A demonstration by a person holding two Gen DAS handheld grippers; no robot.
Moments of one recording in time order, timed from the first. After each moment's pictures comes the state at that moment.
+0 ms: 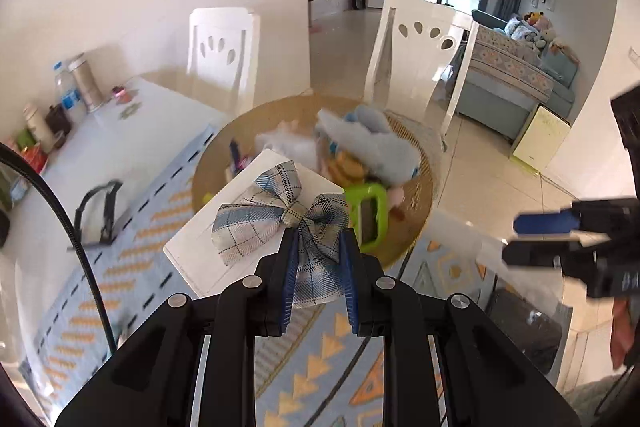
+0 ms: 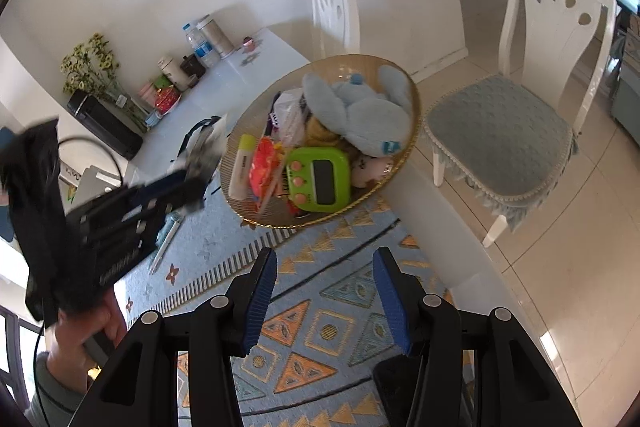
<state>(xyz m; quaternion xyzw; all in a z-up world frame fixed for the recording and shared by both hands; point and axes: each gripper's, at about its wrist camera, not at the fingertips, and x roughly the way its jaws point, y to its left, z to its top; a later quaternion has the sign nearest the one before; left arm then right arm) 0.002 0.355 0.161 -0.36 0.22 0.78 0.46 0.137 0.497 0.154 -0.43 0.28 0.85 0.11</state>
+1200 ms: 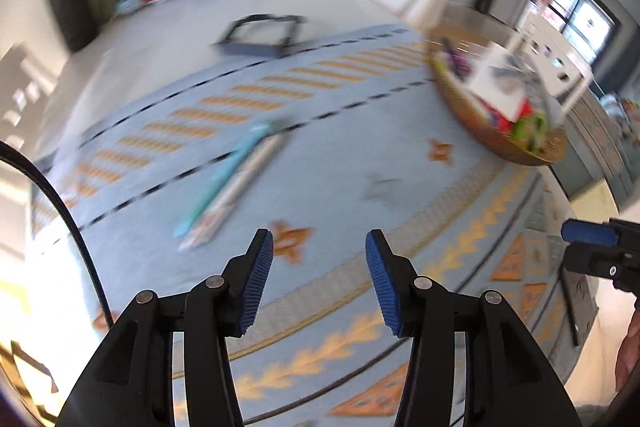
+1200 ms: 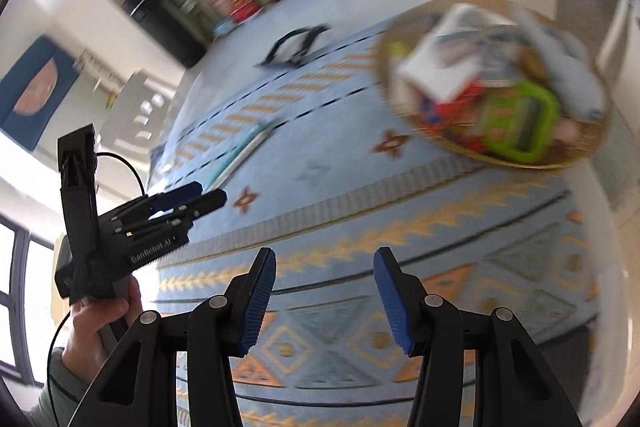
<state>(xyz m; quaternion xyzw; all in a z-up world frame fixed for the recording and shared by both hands) -0.053 0.121 0.094 -0.50 0.10 0.82 0.27 0.058 0.336 0.120 -0.50 0.22 0.84 -0.04</state>
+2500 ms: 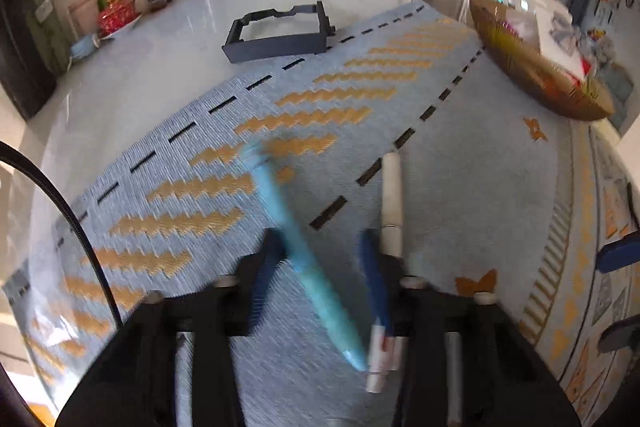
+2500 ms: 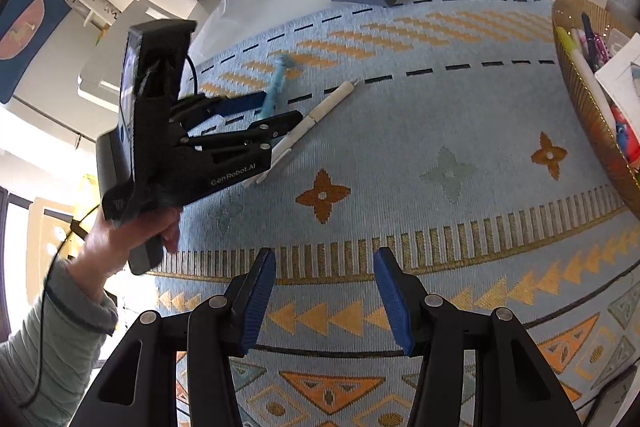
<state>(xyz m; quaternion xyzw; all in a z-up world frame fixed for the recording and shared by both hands) -0.157 0.095 0.023 -0.43 0.18 0.80 0.36 -0.042 0.215 0.067 -0.57 0.16 0.80 -0.05</state>
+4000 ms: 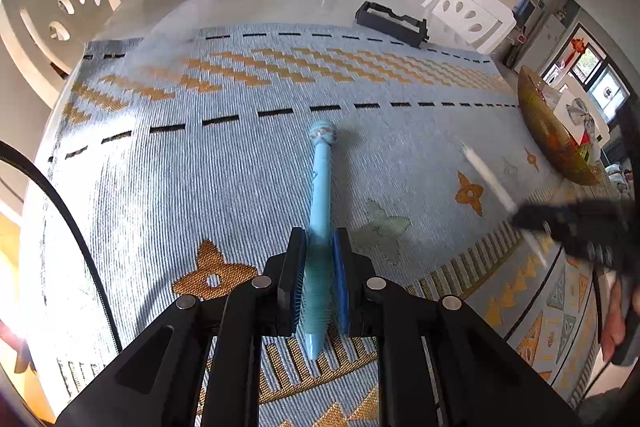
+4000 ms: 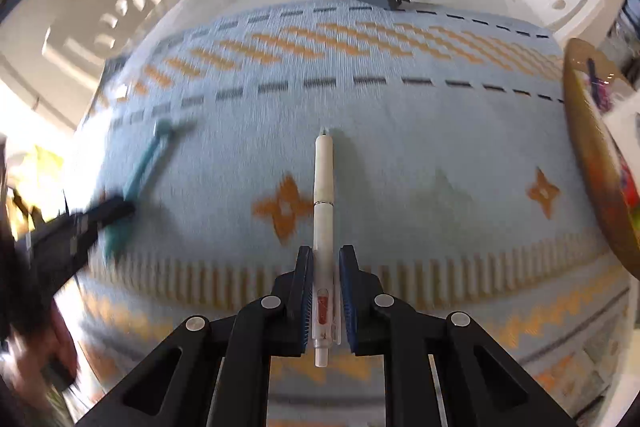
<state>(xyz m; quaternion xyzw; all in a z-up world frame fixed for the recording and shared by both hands) -0.086 -0.022 0.019 -0.49 0.00 0.84 0.24 -0.050 0.192 0.036 -0.57 0.04 0.82 0.00</state>
